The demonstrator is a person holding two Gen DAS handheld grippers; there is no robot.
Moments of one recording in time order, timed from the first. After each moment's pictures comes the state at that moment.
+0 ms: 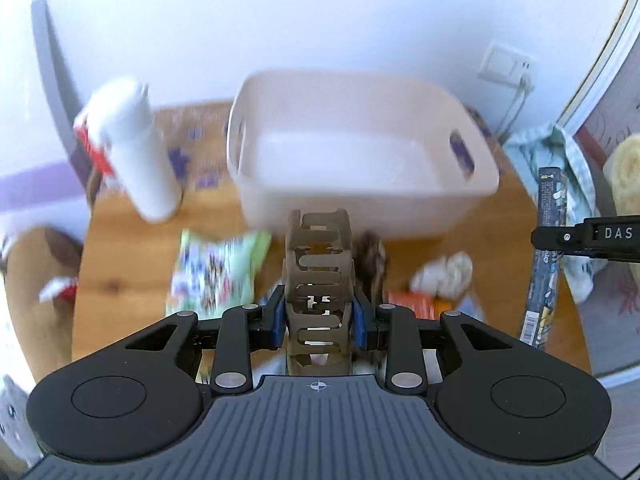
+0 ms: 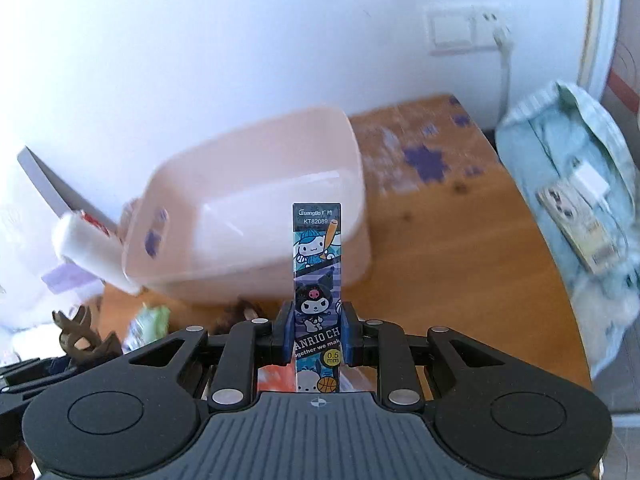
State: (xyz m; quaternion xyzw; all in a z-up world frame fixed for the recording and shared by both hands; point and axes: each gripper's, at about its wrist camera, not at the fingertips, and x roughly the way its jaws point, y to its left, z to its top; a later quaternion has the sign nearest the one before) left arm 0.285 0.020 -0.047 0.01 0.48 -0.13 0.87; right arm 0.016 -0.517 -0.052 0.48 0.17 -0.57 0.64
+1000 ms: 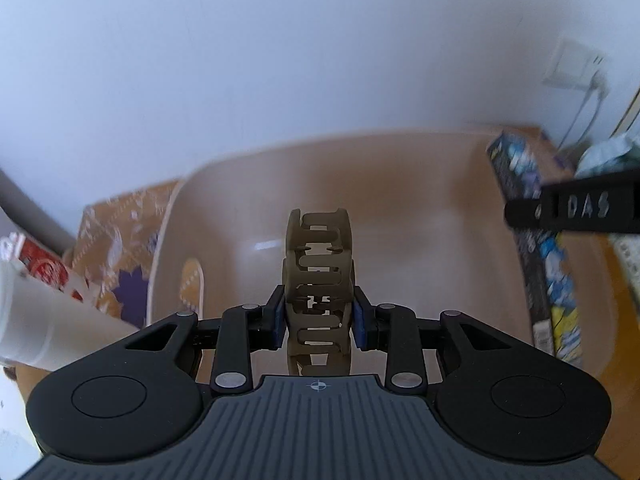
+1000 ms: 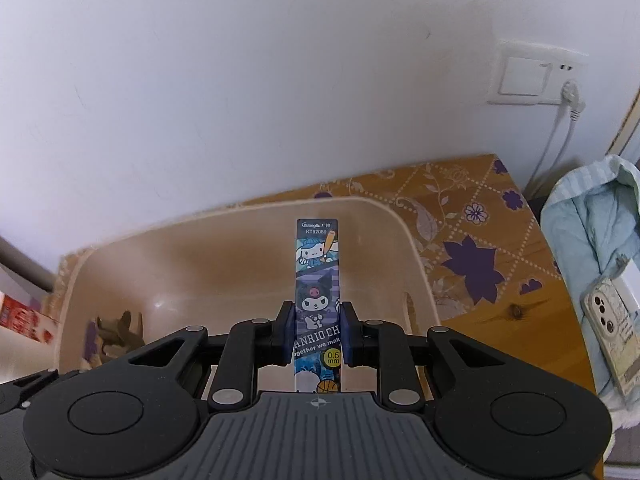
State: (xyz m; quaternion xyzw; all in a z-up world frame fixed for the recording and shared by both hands) left arm 0.471 -0.076 -0.114 0.11 0.50 -0.11 0.85; right arm 0.066 -0.703 -0.100 0.45 0.27 -0.62 0.59
